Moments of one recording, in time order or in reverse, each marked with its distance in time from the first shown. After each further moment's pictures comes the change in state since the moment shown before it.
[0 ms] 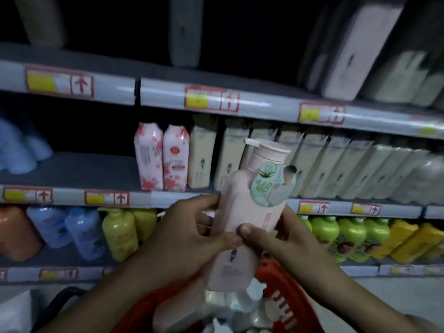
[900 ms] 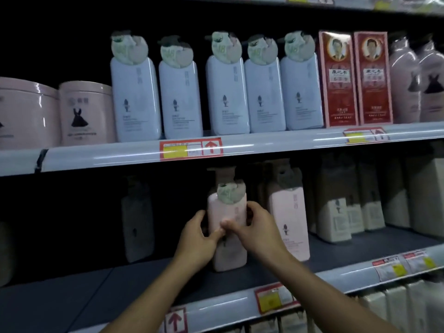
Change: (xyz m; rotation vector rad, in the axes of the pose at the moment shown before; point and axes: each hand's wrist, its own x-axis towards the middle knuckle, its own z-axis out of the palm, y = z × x) left_hand 0.320 0.154 -0.018 0.235 0.329 0.324; right_hand 0.261 -0.161 -0.131 -0.300 0.552 -0.433
